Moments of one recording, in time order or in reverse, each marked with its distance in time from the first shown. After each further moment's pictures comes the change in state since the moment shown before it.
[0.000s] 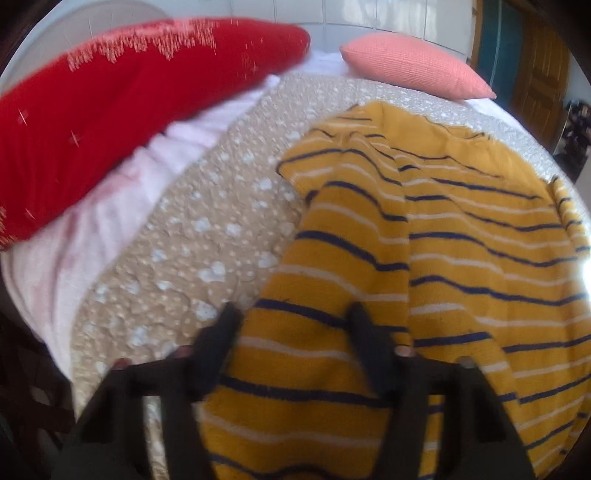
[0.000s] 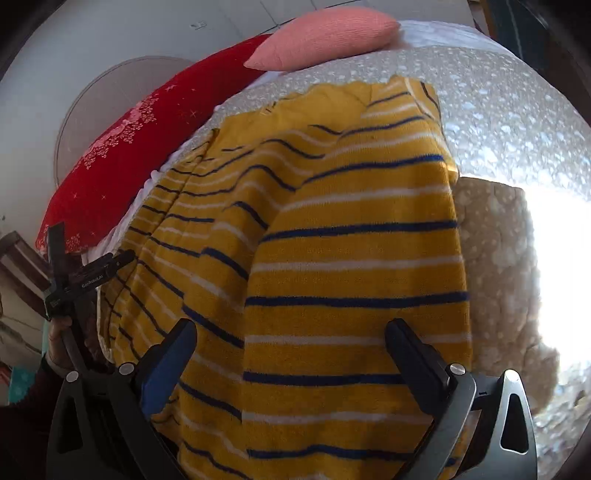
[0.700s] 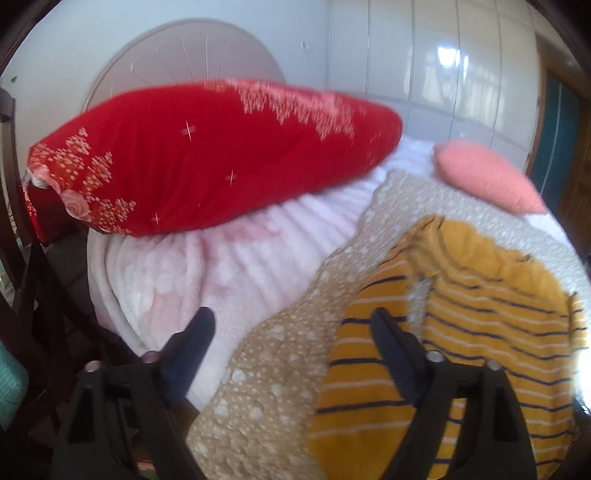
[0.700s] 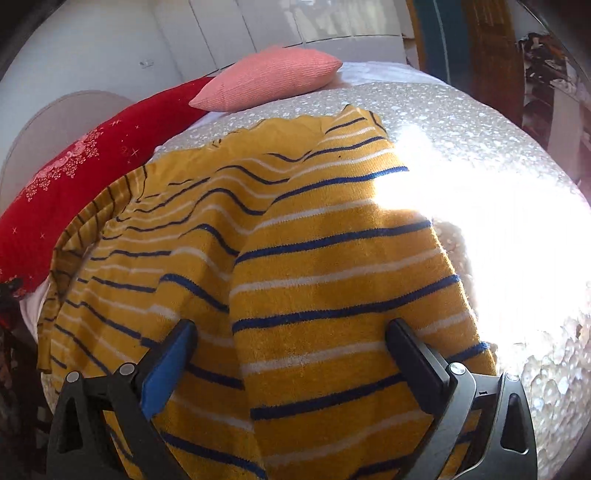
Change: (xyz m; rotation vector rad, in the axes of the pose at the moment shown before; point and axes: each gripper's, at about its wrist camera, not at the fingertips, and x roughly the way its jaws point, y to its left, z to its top) left arm -0.112 0.090 -0.010 -0.255 -0.307 0.180; right arm -0.004 0.020 -0.026 0.096 -0.244 -0.283
